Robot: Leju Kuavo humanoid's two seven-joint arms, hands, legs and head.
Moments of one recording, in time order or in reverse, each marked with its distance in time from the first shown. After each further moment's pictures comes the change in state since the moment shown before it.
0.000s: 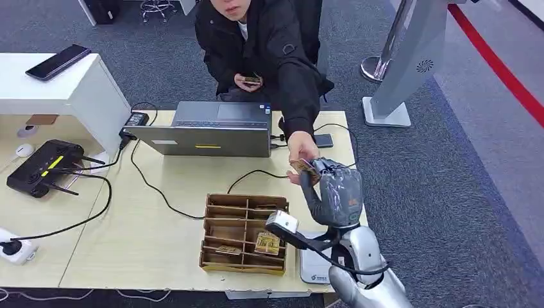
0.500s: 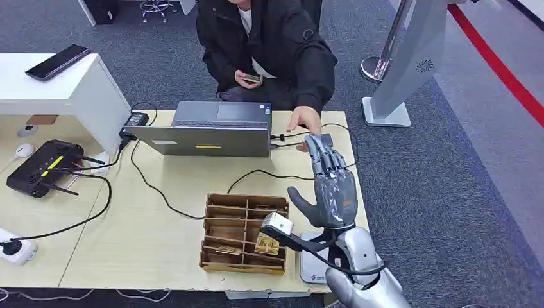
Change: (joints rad) left arm 0.000 0.000 -0.002 0.000 0.015 0.001 0.000; right arm -0.006 0.000 0.024 0.014 0.016 -0.001 0.015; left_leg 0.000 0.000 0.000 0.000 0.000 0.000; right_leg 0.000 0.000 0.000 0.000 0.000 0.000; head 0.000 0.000
